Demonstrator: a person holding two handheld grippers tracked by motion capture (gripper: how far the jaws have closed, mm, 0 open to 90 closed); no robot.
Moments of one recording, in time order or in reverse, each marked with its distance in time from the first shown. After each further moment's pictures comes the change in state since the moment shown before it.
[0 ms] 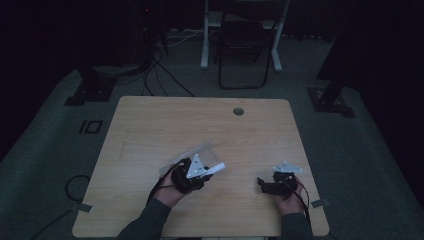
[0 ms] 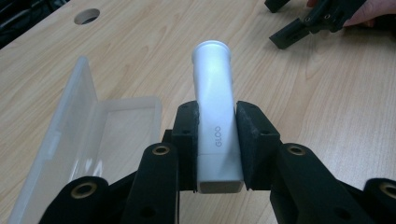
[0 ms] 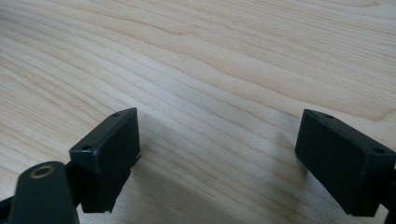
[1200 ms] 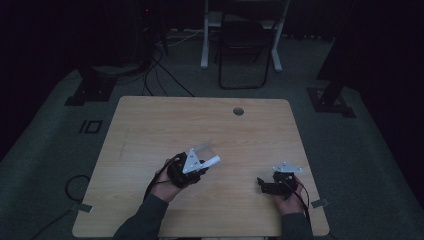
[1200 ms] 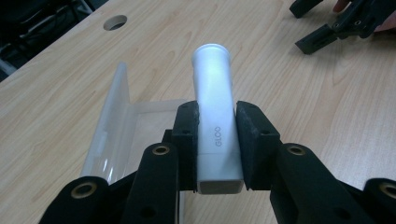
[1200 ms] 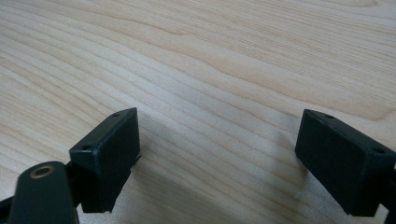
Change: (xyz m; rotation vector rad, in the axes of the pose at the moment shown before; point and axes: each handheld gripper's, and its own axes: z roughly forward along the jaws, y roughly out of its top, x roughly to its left) left arm 0.015 0.002 -0.007 -0.009 0.061 -0.001; right arm 0.000 0.000 0.000 0.000 0.000 0.001
